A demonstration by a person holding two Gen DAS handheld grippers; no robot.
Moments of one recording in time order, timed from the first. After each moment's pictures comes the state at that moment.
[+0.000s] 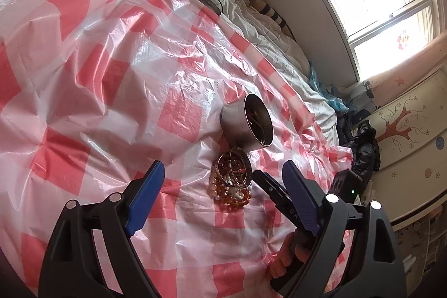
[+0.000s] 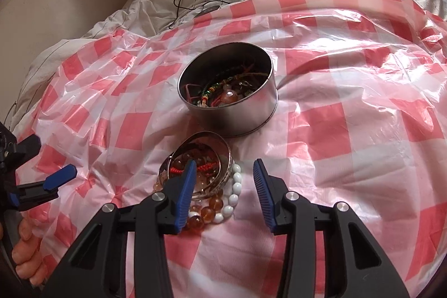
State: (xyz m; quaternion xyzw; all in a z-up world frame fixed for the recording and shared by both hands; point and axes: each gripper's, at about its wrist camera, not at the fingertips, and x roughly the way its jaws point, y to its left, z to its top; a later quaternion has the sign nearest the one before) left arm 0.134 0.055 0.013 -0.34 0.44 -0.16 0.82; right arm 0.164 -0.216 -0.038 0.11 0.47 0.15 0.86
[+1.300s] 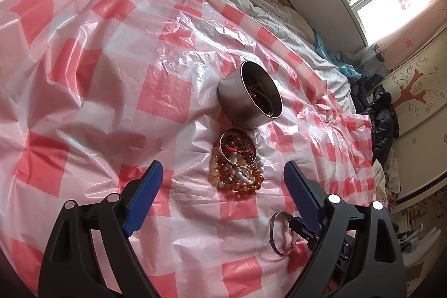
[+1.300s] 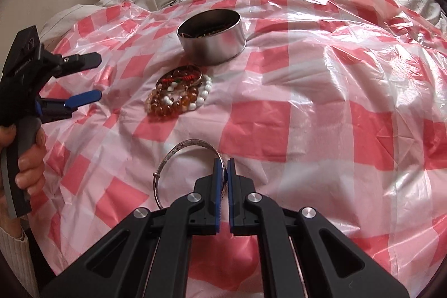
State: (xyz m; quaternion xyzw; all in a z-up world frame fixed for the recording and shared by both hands) left arm 0.144 0.017 -0.001 -0.26 0.47 -0.17 0.82; right arm 0.056 -0.252 -0.034 0.05 0.49 0.14 0.86
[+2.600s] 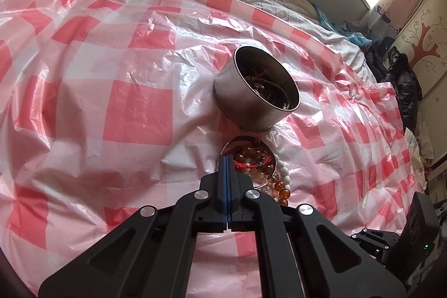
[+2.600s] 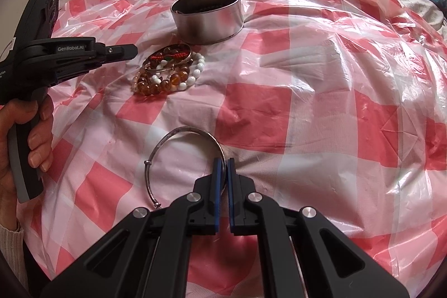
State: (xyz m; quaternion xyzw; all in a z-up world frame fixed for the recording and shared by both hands) left arm 0.177 -0.028 -0.022 -0.16 0.48 -0.17 0.85; right arm 0.061 -0.246 -0.048 0.02 0.52 0.12 0.85
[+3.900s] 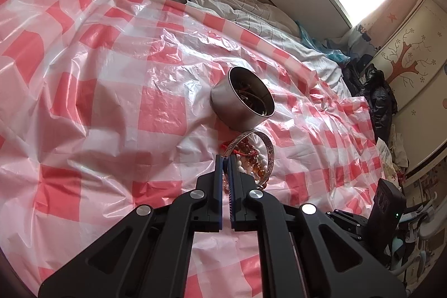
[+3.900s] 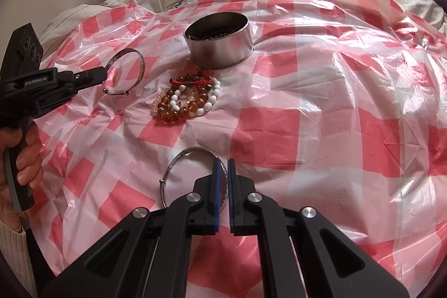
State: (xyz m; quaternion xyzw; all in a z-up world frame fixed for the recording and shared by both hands) left arm 0.138 0.021 0.017 -0.20 0.45 -0.20 0.85; right arm 0.063 -0.250 -0.034 0.06 0.48 0.15 0.86
